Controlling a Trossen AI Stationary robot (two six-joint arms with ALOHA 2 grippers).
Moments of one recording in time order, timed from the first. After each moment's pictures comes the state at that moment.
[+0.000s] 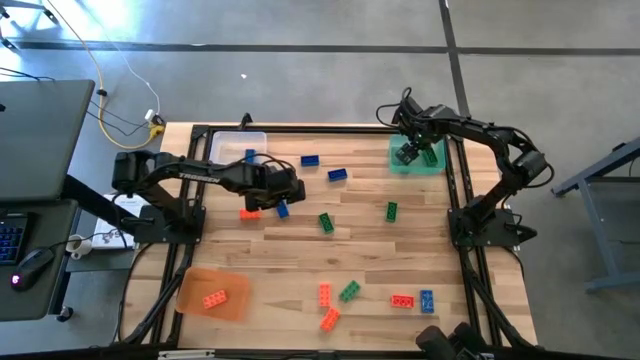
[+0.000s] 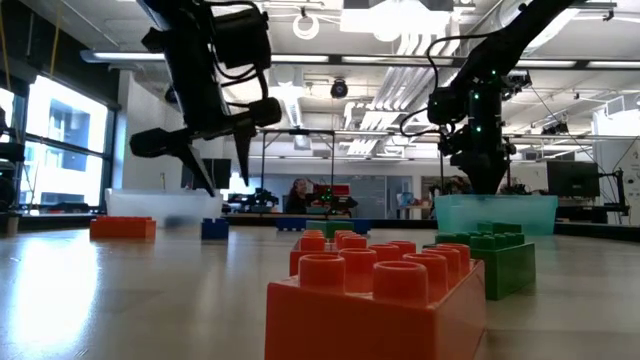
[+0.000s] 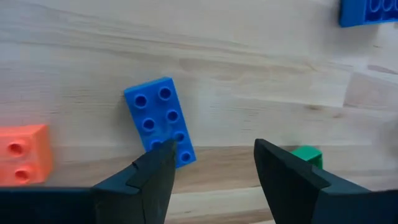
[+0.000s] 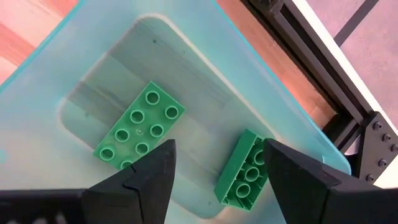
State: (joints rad) left arm 0.27 1.56 0.94 -0.59 -0.11 -1.54; right arm -0.90 1.59 1.05 -0.84 0.23 -0.09
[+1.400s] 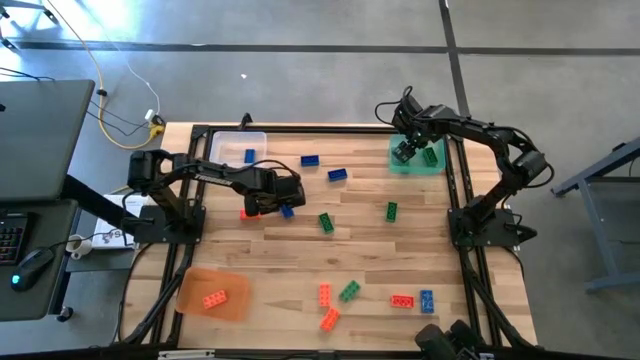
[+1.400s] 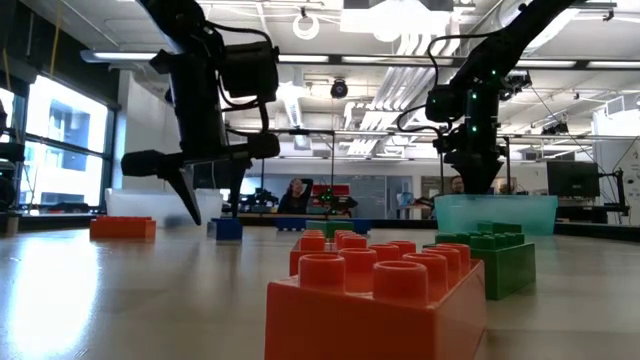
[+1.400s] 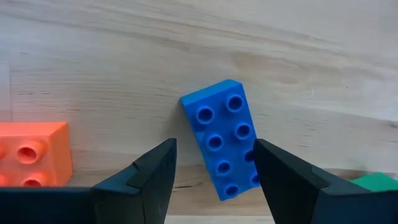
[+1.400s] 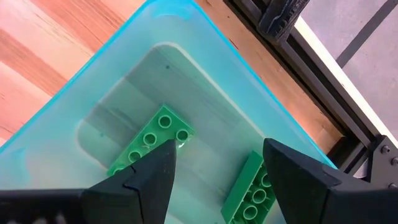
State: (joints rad) left arm 0.27 1.68 0.93 -0.62 -0.09 -1.59; right arm -0.90 1.59 1.05 -0.79 0.19 -0.11
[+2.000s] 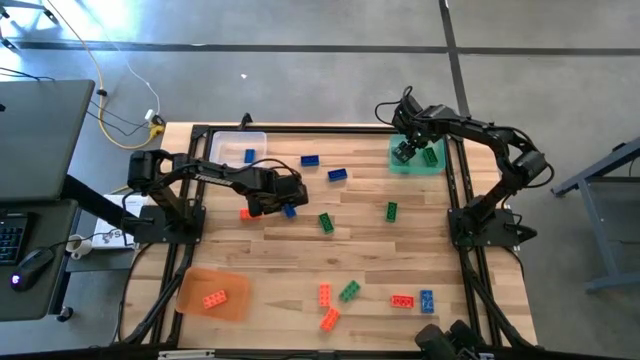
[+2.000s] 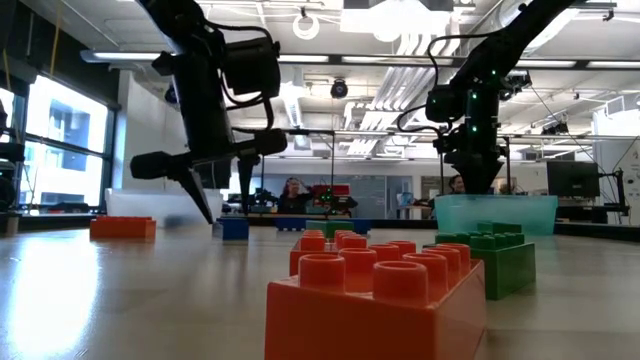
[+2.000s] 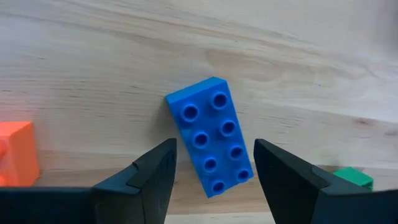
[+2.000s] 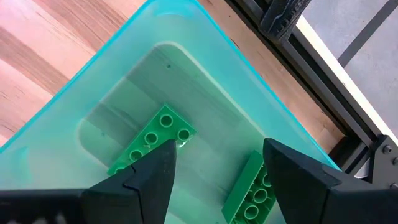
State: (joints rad) left arm 0.27 1.67 0.93 -0.55 -0.09 -1.59; right arm -0.90 1.59 1.05 -0.79 0.19 -0.11
